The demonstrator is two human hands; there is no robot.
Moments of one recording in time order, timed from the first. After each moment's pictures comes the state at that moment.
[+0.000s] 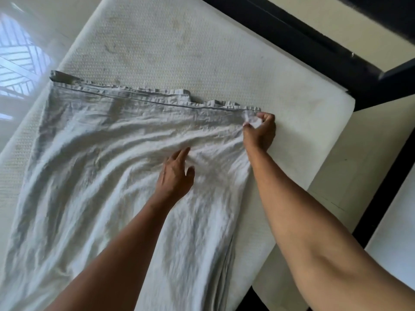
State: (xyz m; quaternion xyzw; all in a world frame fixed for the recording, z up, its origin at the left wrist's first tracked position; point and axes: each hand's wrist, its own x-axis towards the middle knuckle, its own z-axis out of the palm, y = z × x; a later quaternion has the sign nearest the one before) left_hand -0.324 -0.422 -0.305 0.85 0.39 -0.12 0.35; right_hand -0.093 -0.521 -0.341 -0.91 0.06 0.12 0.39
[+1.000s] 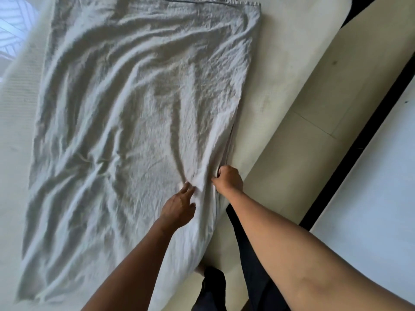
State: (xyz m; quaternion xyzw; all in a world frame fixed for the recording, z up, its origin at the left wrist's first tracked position) left_hand -0.645 -0.687 -0.265 0.80 0.31 -0.35 0.36; right_hand -0.476 -0.774 -0.303 -0.87 -0.07 0.47 0.08
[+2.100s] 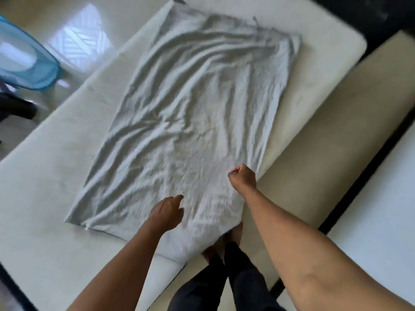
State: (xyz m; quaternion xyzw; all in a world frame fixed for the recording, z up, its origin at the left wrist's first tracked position) left_hand -0.911 -0.720 -0.167 0.82 0.39 -0.33 0.26; right_hand -0.659 -0.807 -0.200 -0.88 -0.10 0.43 0.18
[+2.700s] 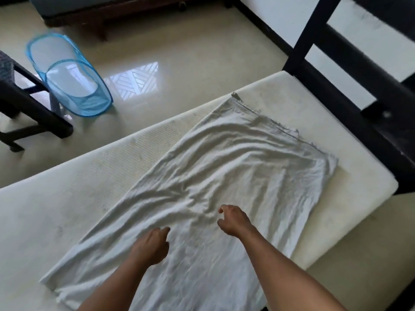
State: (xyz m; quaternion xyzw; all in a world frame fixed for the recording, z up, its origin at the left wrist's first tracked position) left_hand -0.892 -0.530 -0.172 0.78 0.50 -0.27 0.28; right_hand -0.613 -0.565 -0.170 -0.76 -0.50 0.41 -0.08
